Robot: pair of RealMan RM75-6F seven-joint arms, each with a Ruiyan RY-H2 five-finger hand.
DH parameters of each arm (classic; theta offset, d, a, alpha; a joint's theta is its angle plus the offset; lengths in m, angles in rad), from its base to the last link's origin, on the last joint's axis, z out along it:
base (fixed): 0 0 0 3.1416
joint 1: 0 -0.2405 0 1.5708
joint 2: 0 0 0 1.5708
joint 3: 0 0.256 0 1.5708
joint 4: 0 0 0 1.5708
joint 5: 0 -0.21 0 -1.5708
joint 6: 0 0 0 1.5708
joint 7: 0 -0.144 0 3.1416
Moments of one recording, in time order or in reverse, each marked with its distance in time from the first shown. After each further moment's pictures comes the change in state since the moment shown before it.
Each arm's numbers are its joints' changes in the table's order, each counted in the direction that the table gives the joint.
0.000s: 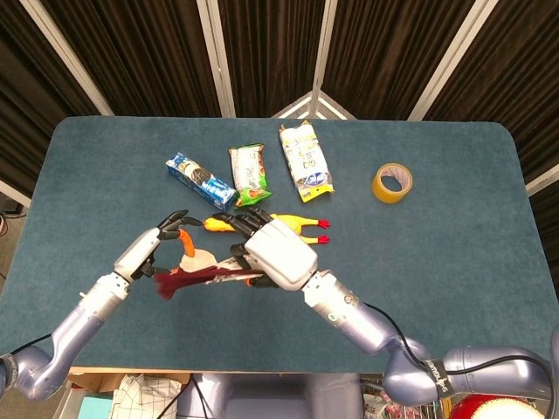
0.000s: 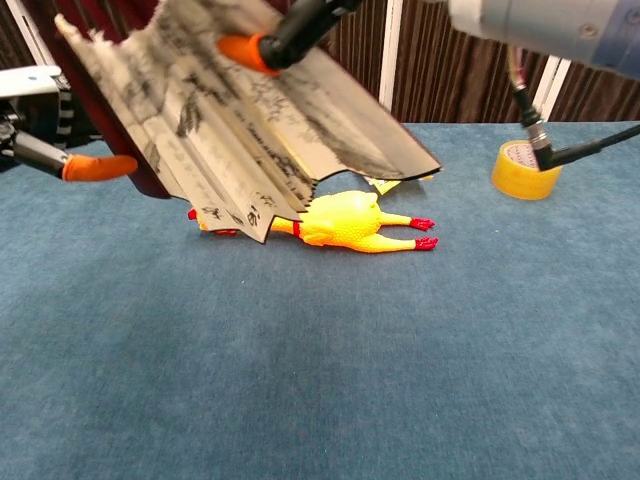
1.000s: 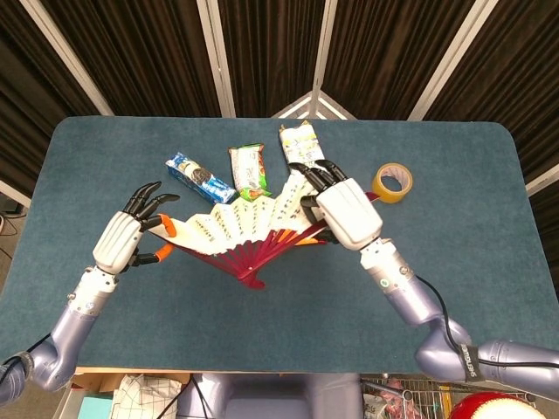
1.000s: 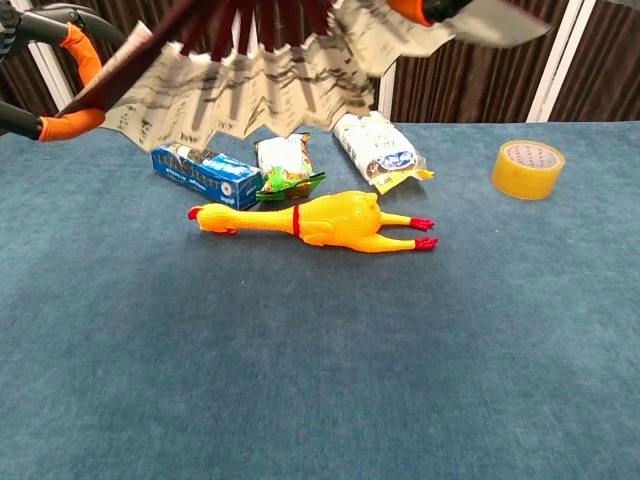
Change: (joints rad) left arm -0.054 -0.163 -0.045 -0.272 -0.142 -0.321 -0.352; right arm 0.117 0.102 -0.008 -0.181 0.053 -0.095 -0.112
